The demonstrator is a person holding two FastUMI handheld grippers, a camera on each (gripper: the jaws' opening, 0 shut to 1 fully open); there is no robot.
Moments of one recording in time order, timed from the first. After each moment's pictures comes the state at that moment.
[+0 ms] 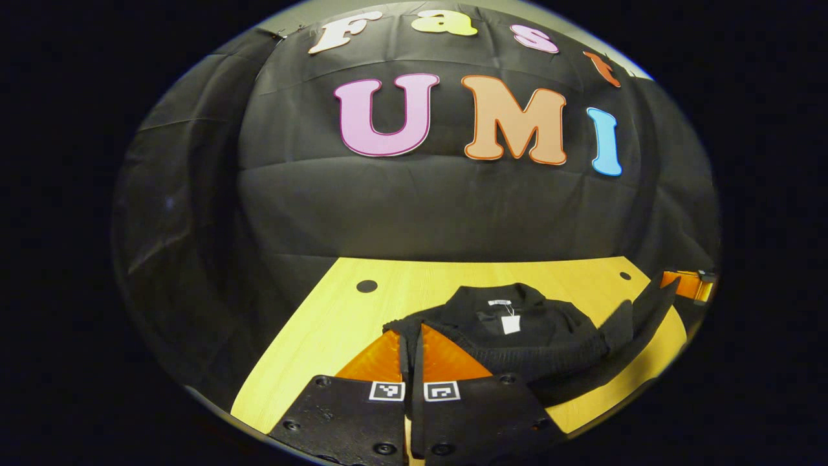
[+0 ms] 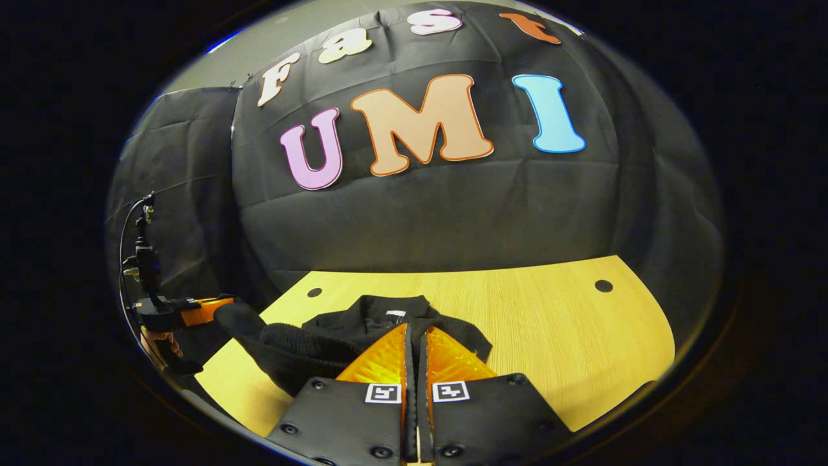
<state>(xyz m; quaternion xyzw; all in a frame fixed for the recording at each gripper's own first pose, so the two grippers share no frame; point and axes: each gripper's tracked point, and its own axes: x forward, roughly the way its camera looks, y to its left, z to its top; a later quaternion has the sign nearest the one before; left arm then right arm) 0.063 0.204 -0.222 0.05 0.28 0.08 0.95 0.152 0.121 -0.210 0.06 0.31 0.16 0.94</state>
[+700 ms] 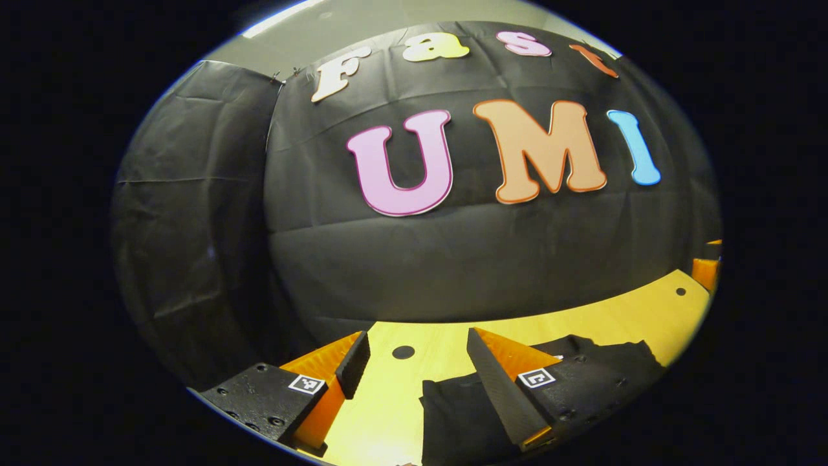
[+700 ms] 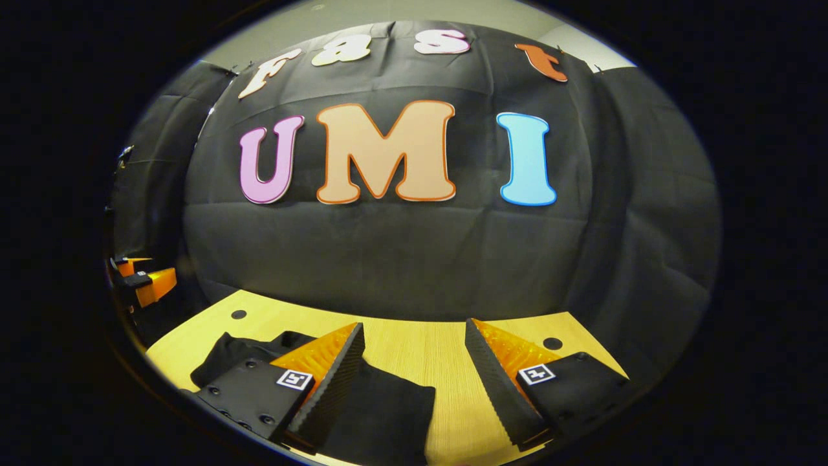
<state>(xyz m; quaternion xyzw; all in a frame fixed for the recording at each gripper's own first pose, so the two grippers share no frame) 0.120 0.213 -0.159 0.14 0.15 0.15 0.97 0.218 0.083 -0.183 -0.02 0.21 0.04 0.98</state>
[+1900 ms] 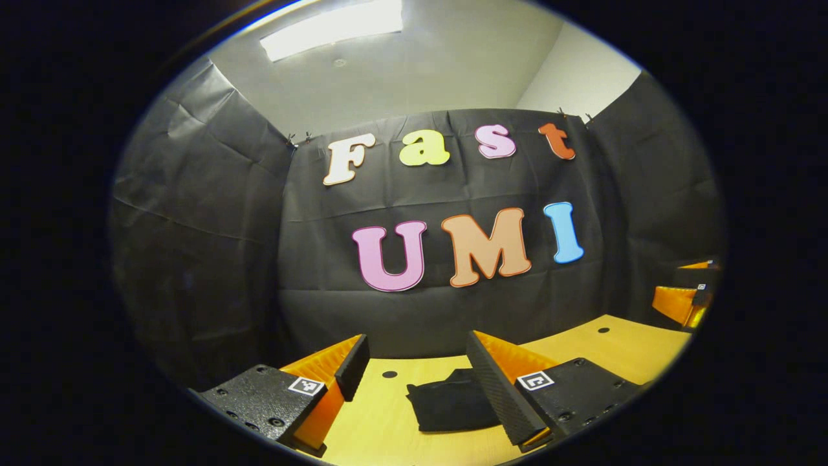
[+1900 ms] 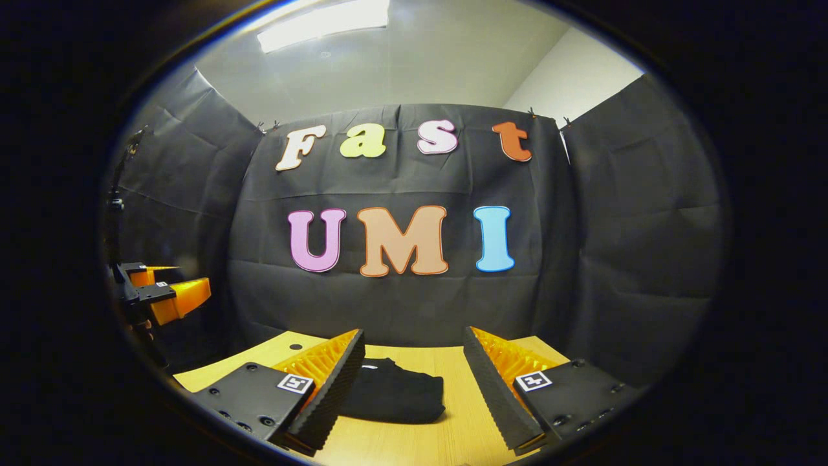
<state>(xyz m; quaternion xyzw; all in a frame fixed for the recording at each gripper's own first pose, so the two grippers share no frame) -0.088 0.130 -0.002 0.12 0.02 0.07 0.99 -0.045 0.091 -0.038 0.01 0.07 0.04 1.00</state>
